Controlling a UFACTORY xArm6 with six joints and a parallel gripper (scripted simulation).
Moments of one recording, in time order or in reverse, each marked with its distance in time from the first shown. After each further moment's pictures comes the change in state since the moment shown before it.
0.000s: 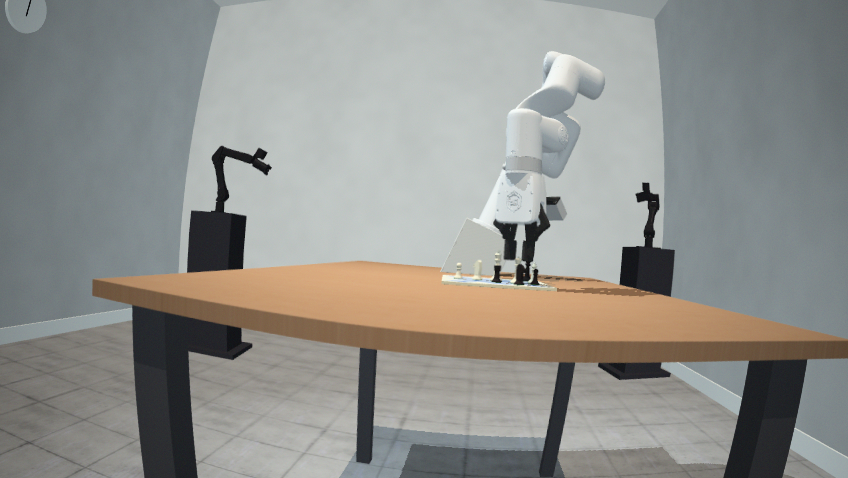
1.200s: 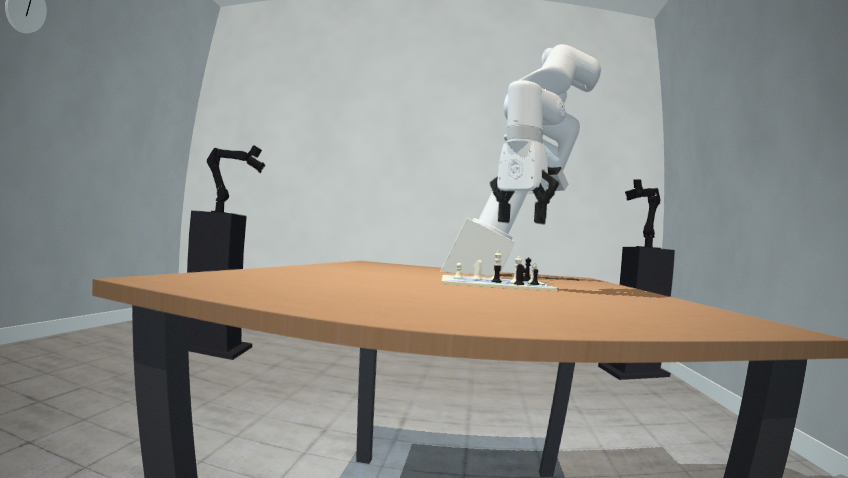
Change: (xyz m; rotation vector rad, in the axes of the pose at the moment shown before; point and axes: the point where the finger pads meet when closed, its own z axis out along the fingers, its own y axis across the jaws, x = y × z) arm 0.001 0.000 -0.064 0.000 0.001 0.000
